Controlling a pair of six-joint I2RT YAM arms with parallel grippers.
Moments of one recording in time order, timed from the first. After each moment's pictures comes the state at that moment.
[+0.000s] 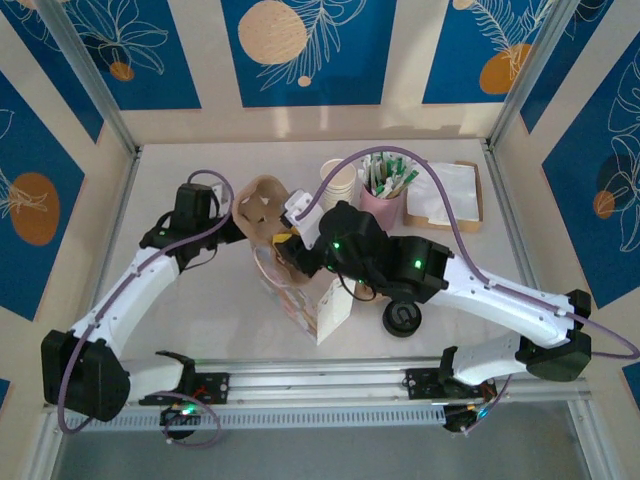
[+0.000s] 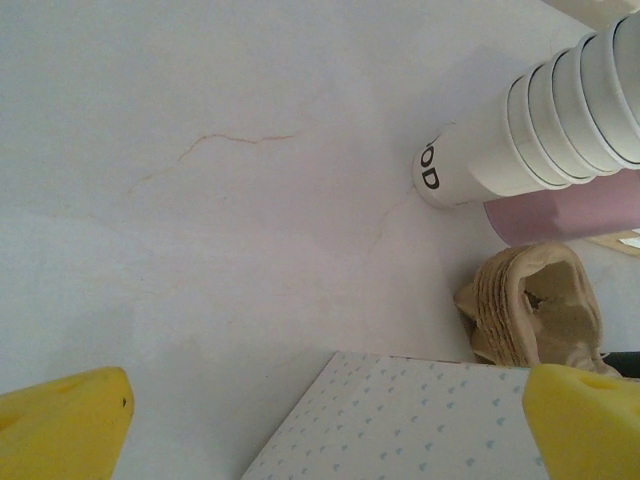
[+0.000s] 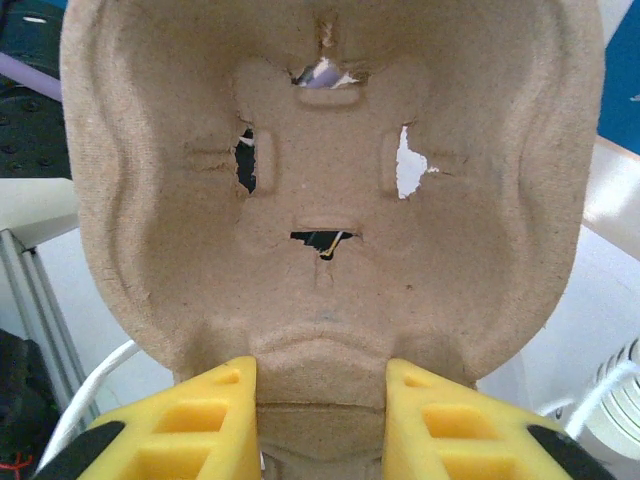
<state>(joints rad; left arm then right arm) -0.29 1.20 0.97 -0.51 0.21 -0.52 1.23 1.30 1.49 -0.60 0.31 0.08</state>
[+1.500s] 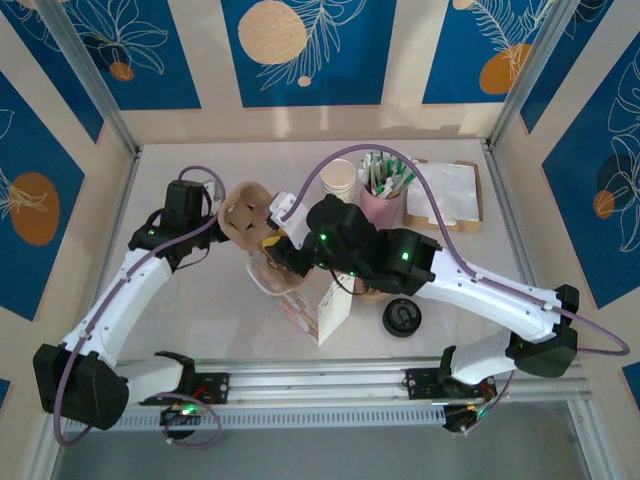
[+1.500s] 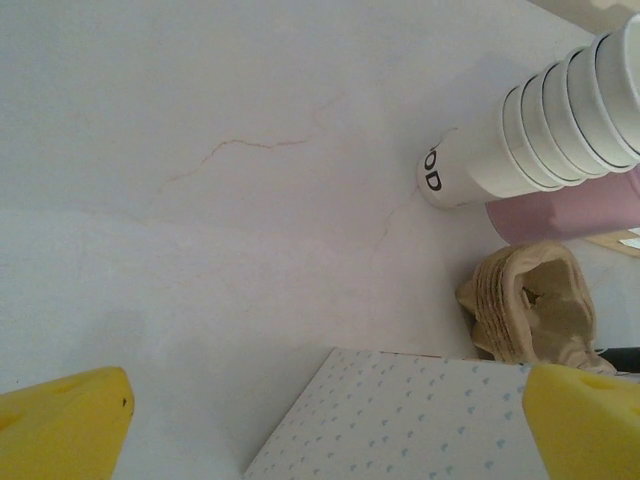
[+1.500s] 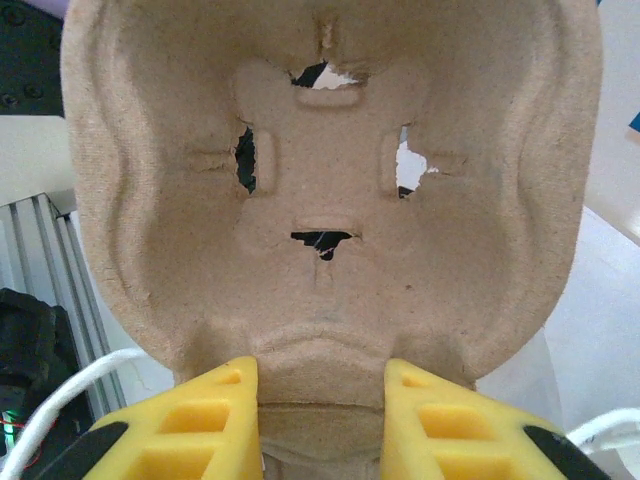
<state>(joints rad) -0.26 1.17 1.03 -0.62 0.20 -0.50 1.20 1.37 1.55 -0.63 0.19 0.03</state>
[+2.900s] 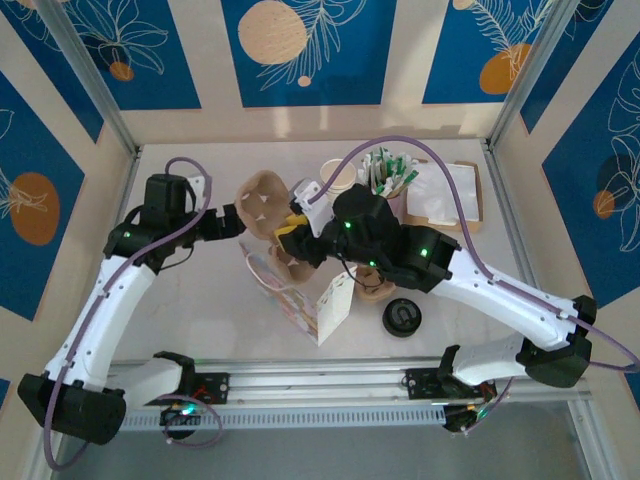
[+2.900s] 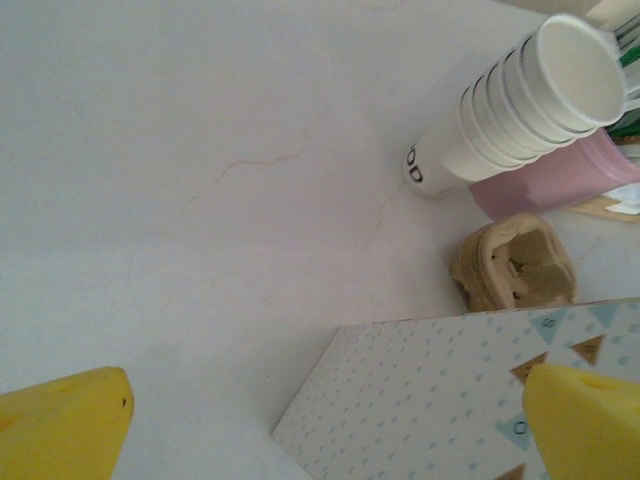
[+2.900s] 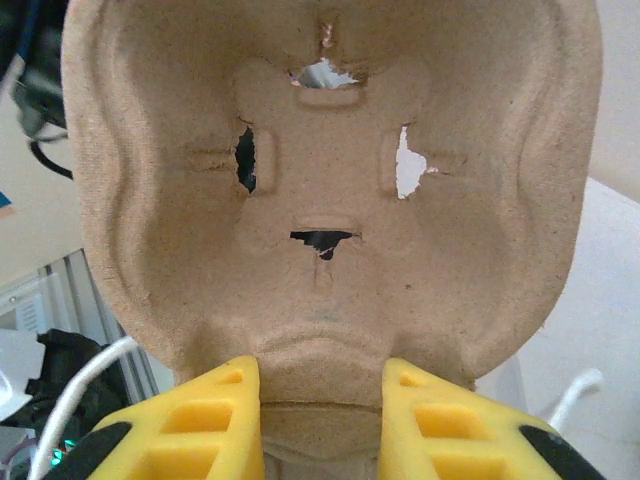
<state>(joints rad) -0.25 1.09 1.19 -0.84 0.20 -0.35 1.09 1.28 1.46 -0.56 0.05 0.13</state>
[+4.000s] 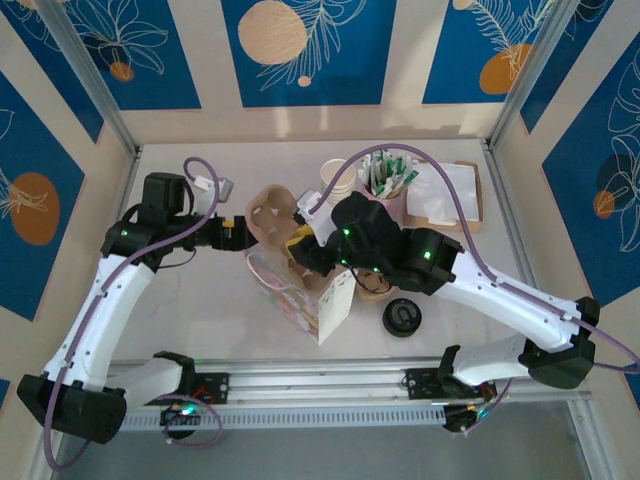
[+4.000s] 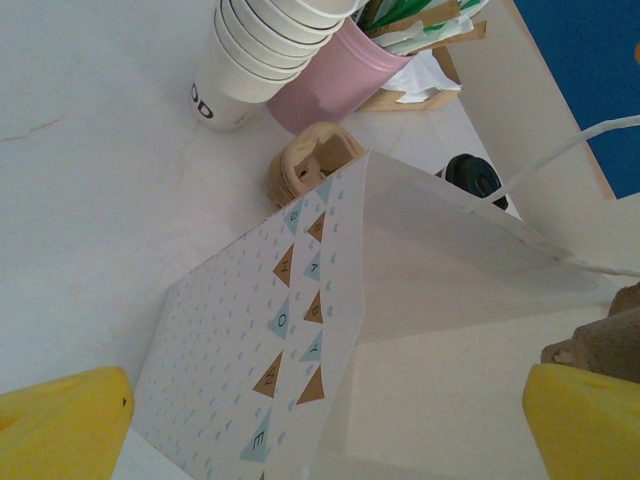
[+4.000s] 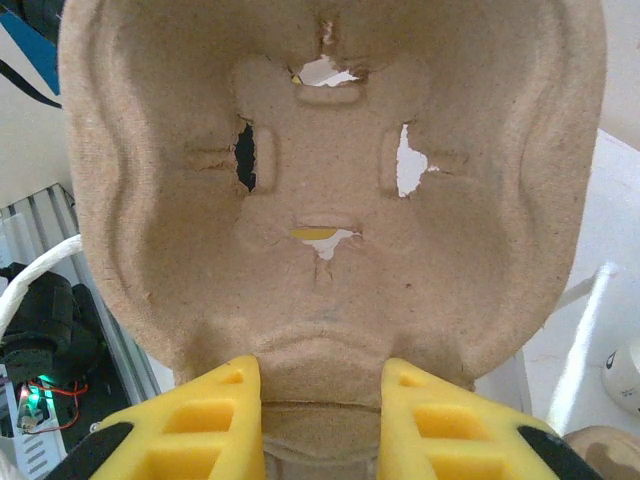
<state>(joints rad) -0.24 1.10 1.21 -0.87 0.63 -0.20 1.10 1.26 1.44 -0.69 0.09 0.12</state>
